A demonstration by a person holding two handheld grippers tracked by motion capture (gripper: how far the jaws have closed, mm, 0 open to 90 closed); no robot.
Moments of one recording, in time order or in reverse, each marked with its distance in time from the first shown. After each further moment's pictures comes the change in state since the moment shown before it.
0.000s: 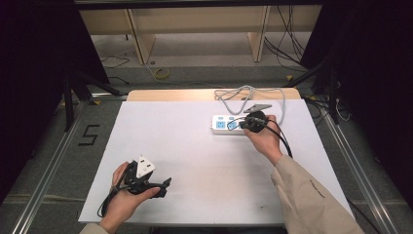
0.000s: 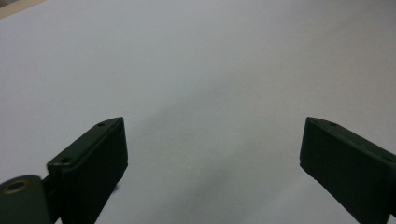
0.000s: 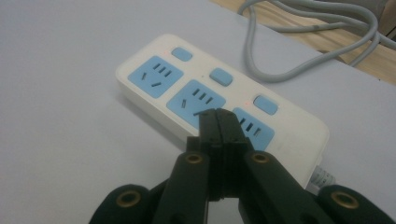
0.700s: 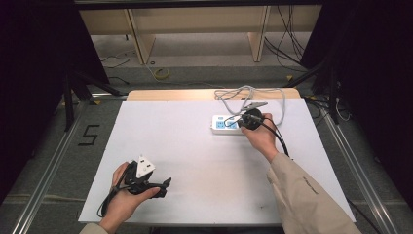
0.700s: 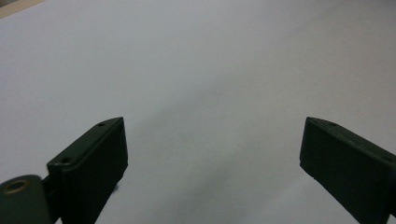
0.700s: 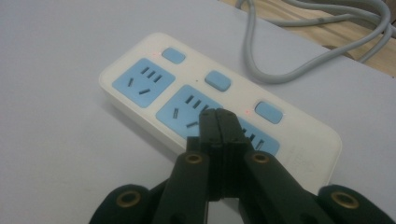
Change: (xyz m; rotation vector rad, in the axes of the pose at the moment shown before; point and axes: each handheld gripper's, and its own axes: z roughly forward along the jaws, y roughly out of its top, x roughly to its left) left arm 0.000 0.000 0.000 -0.002 -0.001 -0.002; right arm -0.003 0.005 0.019 0.023 -0.006 0.023
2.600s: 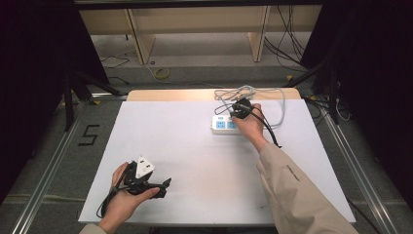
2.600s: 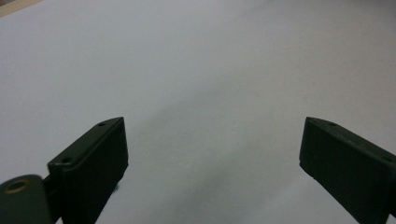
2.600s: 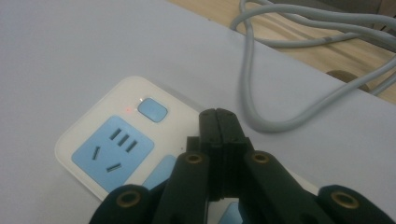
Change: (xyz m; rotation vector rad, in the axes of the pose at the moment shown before) left arm 0.000 -0.001 -0.001 -0.005 -0.004 -0.005; right arm -0.005 0.034 0.044 0.027 -0.023 0.024
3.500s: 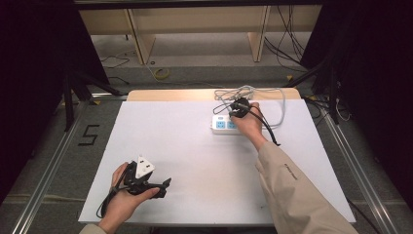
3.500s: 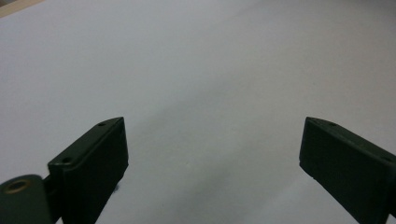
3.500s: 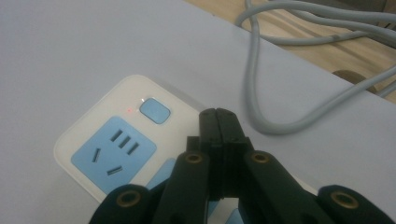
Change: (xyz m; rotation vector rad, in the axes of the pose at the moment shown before) left arm 0.000 0.000 -0.001 0.003 0.001 0.004; right arm 0.002 0.005 0.004 0.030 0.006 -0.019
